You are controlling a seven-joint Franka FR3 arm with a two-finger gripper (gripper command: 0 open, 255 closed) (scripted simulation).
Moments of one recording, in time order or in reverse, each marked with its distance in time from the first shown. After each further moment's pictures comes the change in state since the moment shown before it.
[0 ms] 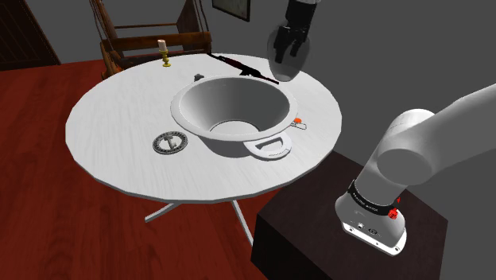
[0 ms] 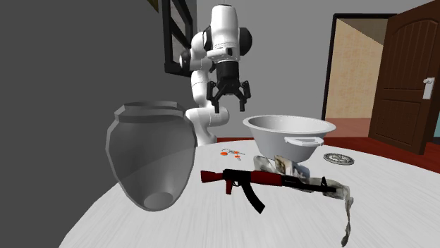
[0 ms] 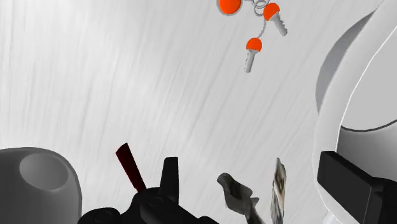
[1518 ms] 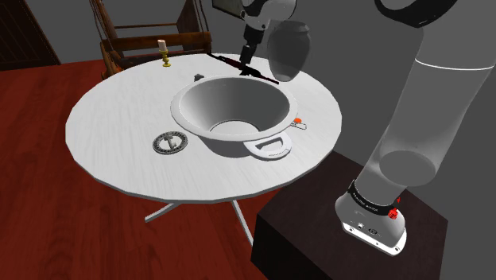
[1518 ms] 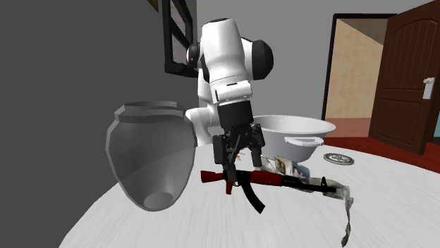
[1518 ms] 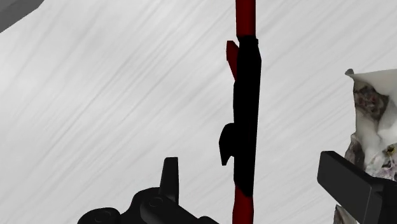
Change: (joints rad) arm 0.059 0.743 -0.197 0.470 0.283 0.286 -0.687
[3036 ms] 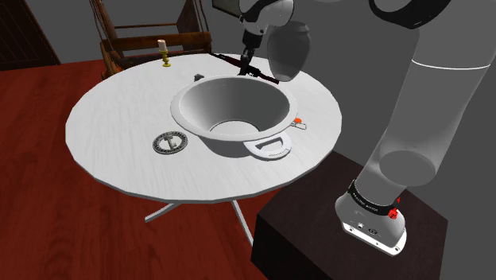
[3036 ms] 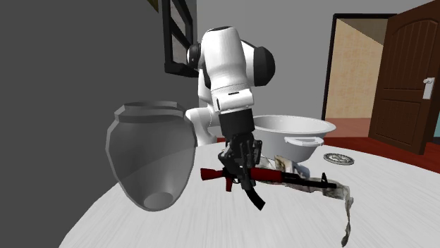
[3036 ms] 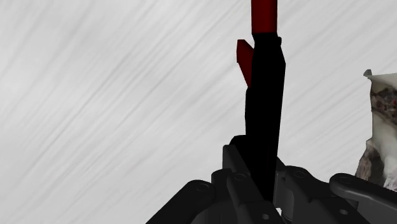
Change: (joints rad) arm 0.000 0.026 0.004 -0.009 0.014 0.034 -0.010
